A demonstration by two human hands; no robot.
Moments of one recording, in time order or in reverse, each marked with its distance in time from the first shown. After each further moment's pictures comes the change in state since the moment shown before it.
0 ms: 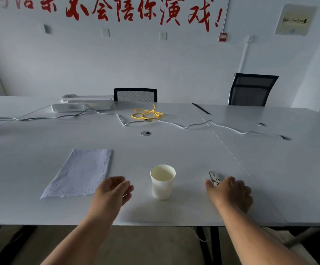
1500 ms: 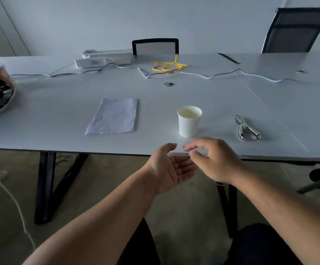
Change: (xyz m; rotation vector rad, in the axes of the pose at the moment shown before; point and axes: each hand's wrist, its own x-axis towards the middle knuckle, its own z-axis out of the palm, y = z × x) left_hand -0.069 -0.038 0.015 -0.219 -0.343 -0.655; right_hand -0.136 0.006 -0.021 0.423 -0.431 -0.945
